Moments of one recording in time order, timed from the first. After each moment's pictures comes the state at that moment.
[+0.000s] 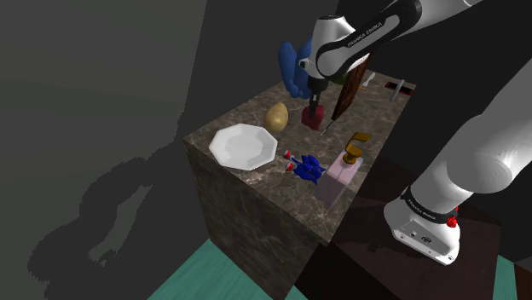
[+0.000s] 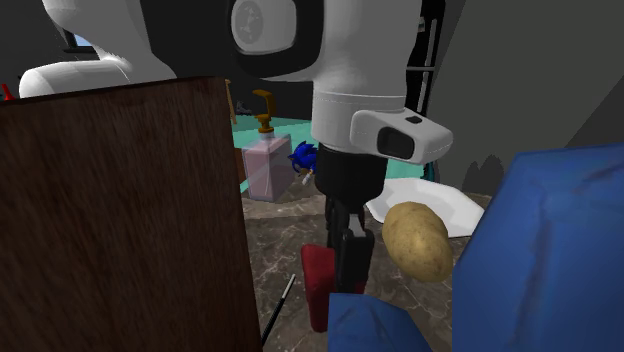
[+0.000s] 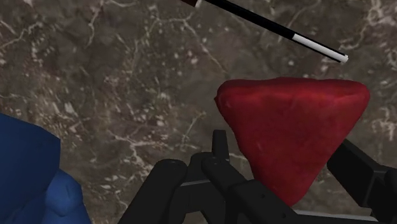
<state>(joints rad) 0.01 -0.01 -0.12 -2.41 -0.13 2.38 -0.52</state>
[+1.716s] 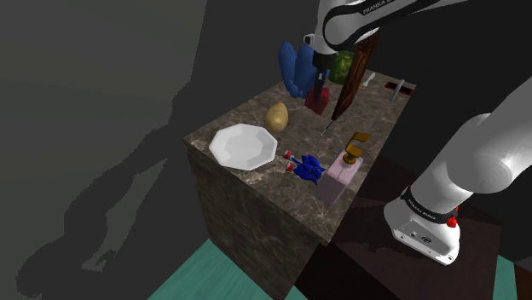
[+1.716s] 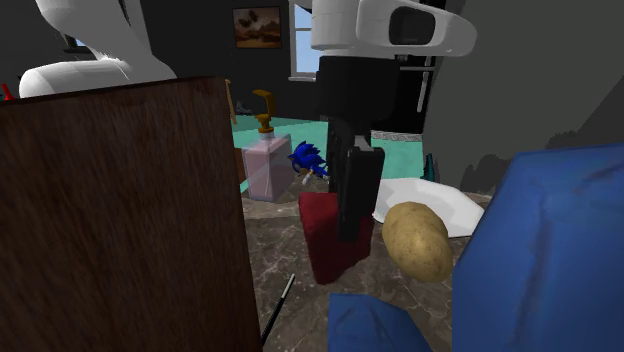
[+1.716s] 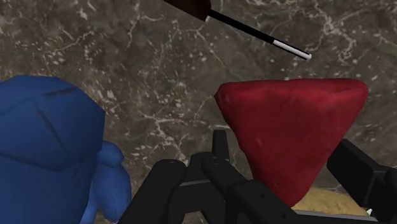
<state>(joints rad) 0.01 -0.14 -0.11 -2.32 -0.12 2.17 -0.54</state>
